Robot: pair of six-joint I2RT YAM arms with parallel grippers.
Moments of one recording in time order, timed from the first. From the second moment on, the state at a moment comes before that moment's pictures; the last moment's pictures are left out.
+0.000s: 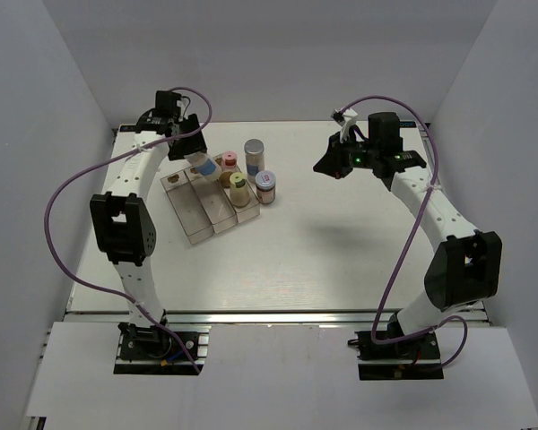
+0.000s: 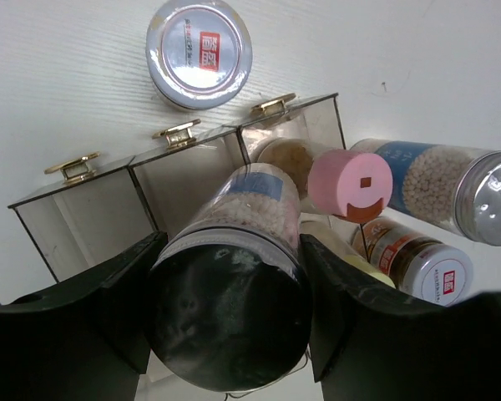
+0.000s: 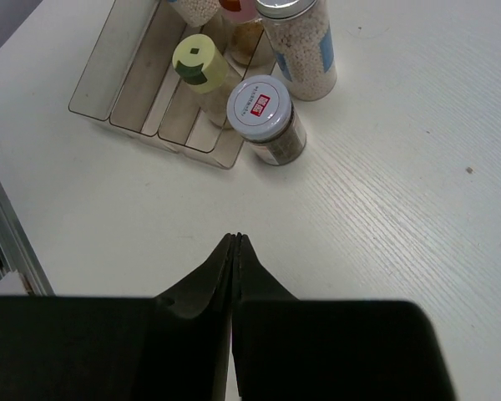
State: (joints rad) left arm -0.09 1.98 1.90 -0.76 0.03 -0.36; right arm 0.27 1.58 1.39 -0.37 -0.71 -0.07
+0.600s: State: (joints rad) left arm -0.16 1.99 1.93 -0.84 -0.17 -0.31; right arm 0.27 1.57 1.38 -0.37 -0.70 -0.08
